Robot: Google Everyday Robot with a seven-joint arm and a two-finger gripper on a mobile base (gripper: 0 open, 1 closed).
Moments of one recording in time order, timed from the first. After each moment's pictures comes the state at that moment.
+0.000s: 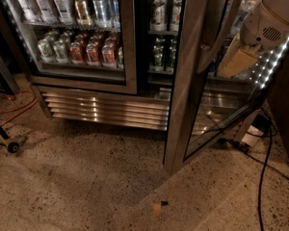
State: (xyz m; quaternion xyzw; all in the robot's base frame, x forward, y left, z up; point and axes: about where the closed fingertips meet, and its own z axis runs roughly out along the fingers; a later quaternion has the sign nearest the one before) arm 0.553 -0.209 0.930 -0.59 0.78 0.09 0.18
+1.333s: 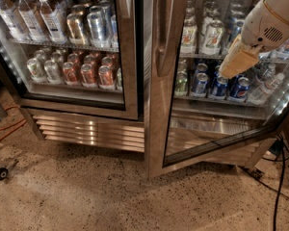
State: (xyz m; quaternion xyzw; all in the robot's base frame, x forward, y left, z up) arm 0.553 -0.209 0.930 -0.59 0.78 0.09 0.18
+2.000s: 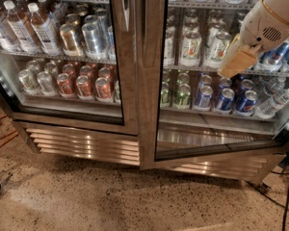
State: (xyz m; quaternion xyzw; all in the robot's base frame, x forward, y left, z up) arm 0.553 -0.209 0.930 -0.59 0.78 0.09 0.18
